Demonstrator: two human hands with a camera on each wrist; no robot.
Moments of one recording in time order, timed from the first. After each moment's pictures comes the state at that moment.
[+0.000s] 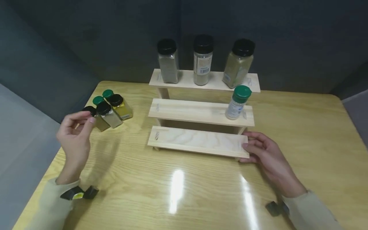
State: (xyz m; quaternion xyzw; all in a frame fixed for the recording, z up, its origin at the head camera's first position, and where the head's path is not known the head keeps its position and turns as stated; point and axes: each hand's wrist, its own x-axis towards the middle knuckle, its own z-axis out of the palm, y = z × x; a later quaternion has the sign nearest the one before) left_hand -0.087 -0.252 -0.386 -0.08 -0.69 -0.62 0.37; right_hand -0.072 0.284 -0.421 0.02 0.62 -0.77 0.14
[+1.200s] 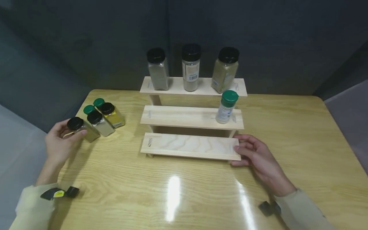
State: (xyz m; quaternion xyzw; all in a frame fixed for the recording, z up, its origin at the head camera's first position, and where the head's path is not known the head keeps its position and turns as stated) left_hand -0.110 -0.329 -0.407 0.10 -0.83 -0.52 0.18; right_hand -0.070 0.283 -0.414 0.06 0.64 -0.75 0.15
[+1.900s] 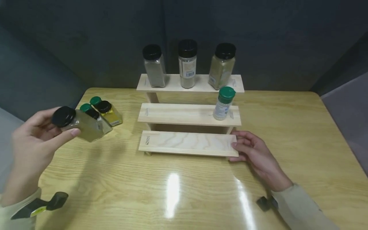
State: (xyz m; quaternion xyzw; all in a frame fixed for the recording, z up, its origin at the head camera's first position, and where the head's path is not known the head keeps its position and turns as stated) left_hand -0.068 -0.267 -0.306 -0.20 -0.70 -0.65 0.22; right_hand -0.069 0.282 -0.414 0.06 0.66 -0.73 0.14
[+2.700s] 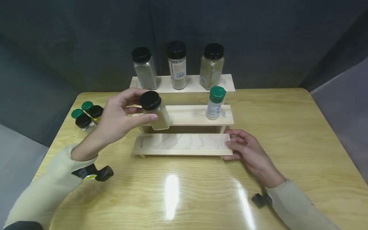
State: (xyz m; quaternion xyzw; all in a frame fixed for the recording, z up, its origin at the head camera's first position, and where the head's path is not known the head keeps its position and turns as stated) left_hand -0.129 -0.102 -0.276 -0.27 -0.77 -0.58 0.02; right_hand -0.064 0.280 -0.412 0.04 0.65 -0.75 0.13
